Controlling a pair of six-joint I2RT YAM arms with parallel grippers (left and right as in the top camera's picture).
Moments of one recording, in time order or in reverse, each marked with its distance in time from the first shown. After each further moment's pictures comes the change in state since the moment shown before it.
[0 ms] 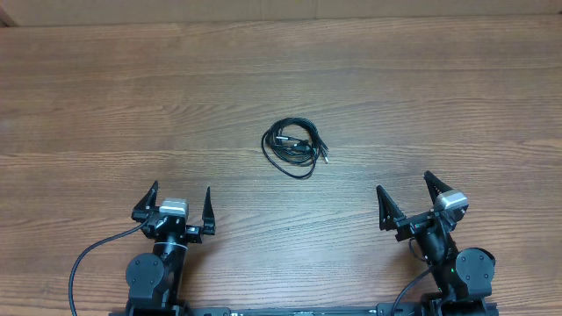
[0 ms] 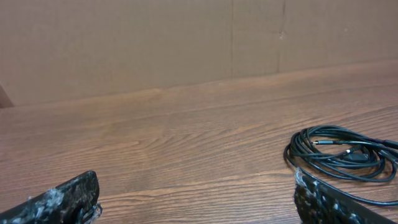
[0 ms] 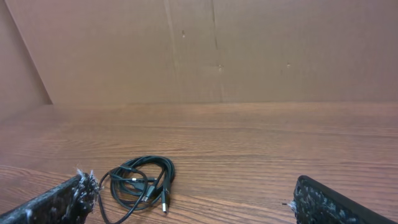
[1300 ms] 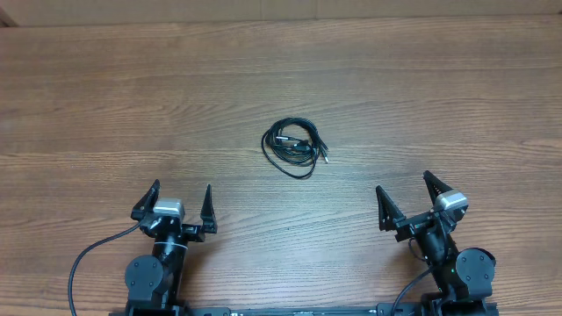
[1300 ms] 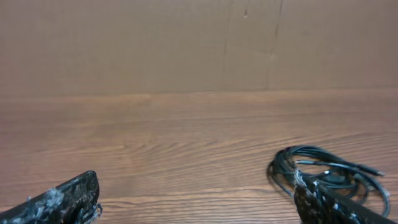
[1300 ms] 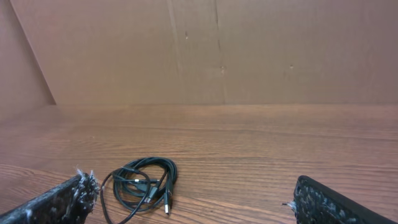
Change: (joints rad) left arm 0.000 0.000 -0.002 0.039 0.024 -0.121; right arm 0.000 0.000 0.000 0.007 -0.011 -0.001
